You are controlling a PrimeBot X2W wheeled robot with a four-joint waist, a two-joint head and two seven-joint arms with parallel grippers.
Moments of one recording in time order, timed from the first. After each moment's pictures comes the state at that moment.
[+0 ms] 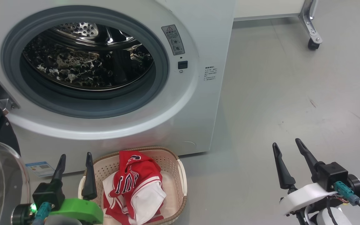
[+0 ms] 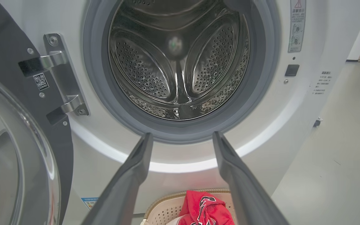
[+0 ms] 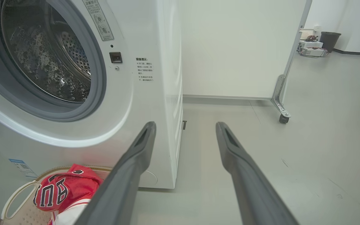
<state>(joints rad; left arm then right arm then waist) -0.03 0.05 -0.13 0.24 -0.32 0.08 -0.25 -0.01 -0.10 0.15 0.22 0.23 0.07 -0.25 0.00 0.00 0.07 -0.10</state>
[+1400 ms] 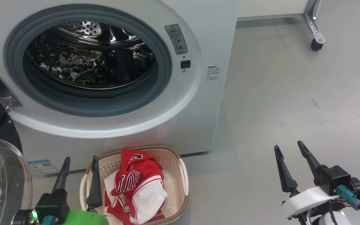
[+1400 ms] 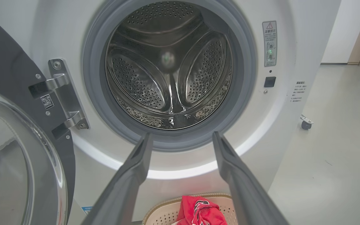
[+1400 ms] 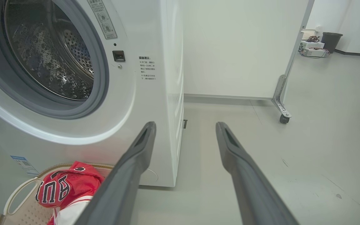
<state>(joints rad) 0.10 0.05 -0.15 0.00 -0.26 0.11 -0.19 0.03 -0.11 0.15 0.17 0.23 0.06 -0.23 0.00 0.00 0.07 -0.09</state>
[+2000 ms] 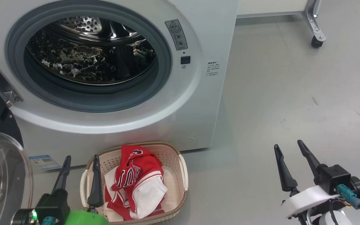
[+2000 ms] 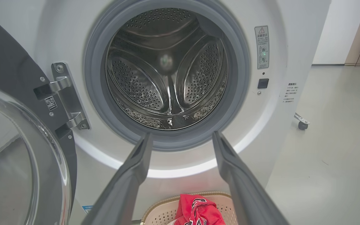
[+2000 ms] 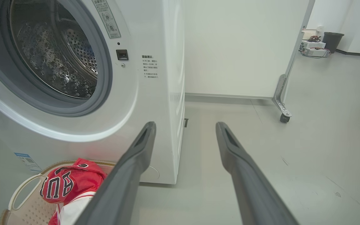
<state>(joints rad) 0.11 0.05 -0.15 -0.05 -0.25 0.11 -0.18 0.03 -0.11 0.15 0.16 0.23 0.06 -0.22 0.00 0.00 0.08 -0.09</state>
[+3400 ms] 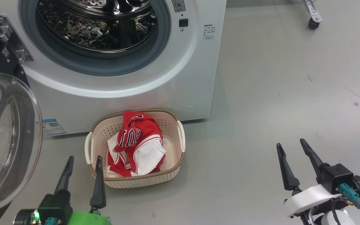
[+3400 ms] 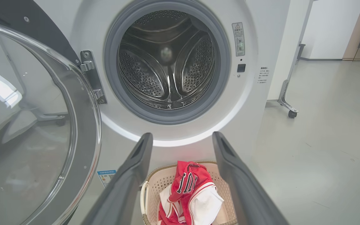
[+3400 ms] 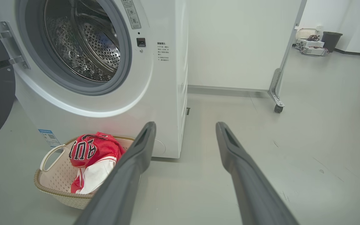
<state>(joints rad) 0.13 0.05 -0.17 -0.09 -0.24 0.12 -0.15 0.03 -0.12 0.15 0.15 0.23 0.05 -0.22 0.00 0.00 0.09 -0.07</state>
